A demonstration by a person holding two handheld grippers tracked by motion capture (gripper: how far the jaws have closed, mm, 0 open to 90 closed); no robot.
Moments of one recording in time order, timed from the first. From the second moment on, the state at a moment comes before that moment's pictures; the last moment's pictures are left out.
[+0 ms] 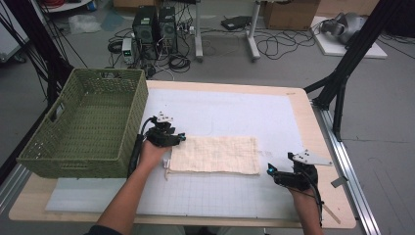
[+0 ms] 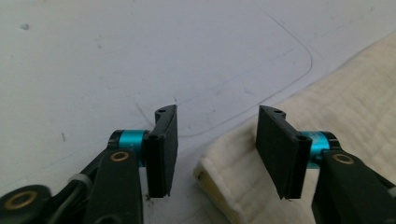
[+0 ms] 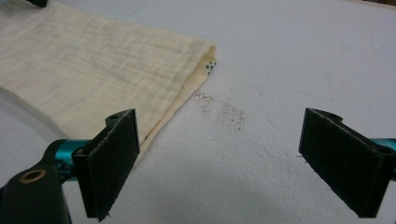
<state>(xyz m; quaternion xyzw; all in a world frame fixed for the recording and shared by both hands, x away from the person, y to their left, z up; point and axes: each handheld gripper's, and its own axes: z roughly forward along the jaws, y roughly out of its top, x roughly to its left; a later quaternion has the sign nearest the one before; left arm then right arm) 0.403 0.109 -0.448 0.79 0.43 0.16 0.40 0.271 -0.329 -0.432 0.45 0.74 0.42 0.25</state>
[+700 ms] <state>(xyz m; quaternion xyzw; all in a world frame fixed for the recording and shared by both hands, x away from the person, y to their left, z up) 0.396 0.110 -0.452 0.79 0.42 0.16 0.42 0.327 -0.301 -0.417 0.43 0.77 0.42 0.20</state>
